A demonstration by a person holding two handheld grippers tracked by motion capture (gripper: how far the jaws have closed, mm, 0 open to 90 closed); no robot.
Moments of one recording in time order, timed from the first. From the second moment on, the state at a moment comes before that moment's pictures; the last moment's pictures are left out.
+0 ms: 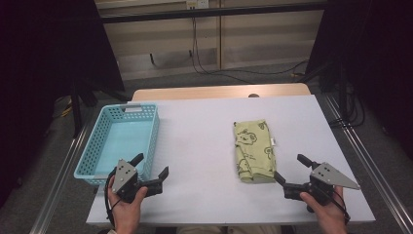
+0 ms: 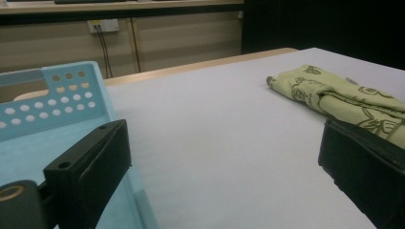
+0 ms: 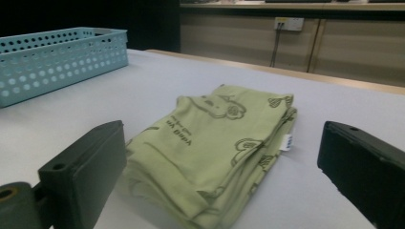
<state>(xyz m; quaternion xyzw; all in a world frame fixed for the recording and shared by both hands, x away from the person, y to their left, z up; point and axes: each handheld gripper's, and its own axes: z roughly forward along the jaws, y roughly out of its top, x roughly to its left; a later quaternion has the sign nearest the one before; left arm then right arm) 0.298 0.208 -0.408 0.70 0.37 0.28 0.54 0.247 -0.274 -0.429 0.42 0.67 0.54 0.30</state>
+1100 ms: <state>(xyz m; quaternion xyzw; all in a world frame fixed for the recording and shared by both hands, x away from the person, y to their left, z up) 0.332 0.143 -0.389 0.75 0.30 0.17 0.56 0.268 -0.250 -0.420 0.38 0.75 0.50 0.22</state>
